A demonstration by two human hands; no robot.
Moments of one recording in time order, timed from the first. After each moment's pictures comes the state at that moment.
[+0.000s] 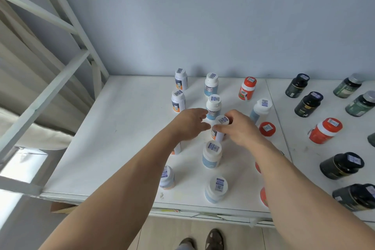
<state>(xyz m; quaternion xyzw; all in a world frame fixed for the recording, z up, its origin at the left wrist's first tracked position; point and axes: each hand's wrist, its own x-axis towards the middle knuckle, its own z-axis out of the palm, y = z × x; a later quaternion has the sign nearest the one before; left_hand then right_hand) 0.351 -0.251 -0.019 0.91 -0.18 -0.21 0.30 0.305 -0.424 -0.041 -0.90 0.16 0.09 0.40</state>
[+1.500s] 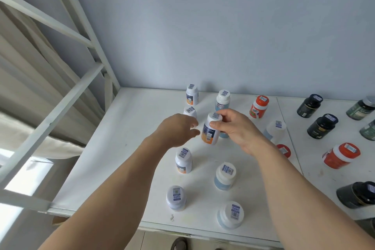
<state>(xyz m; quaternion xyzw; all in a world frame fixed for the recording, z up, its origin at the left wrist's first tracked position) 0.390 -0.199 -0.002 0.96 -0.20 -0.13 0.15 0.354 -0.395 -0.017 -0.78 0.09 0.08 0.62</state>
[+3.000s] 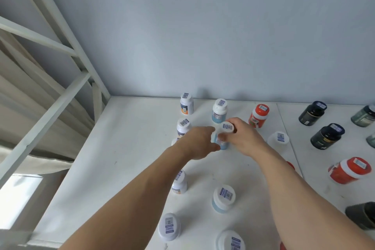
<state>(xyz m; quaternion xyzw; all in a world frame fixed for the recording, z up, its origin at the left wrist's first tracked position) 0.415 -0.265 -0.014 0.92 -0.22 -0.24 0.20 0.391 -0.431 -0.040 -0.89 0.14 0.09 0.43</state>
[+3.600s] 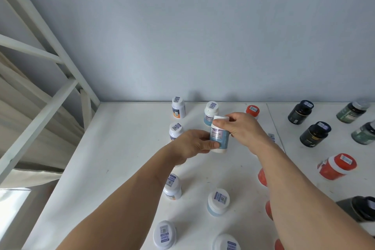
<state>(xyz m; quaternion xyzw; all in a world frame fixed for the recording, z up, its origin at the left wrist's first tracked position) 0.427 -0.262 -0.038 0.74 -0.11 -0.39 0.53 0.395 -0.443 -0.008 -0.85 0.16 0.04 0.50</state>
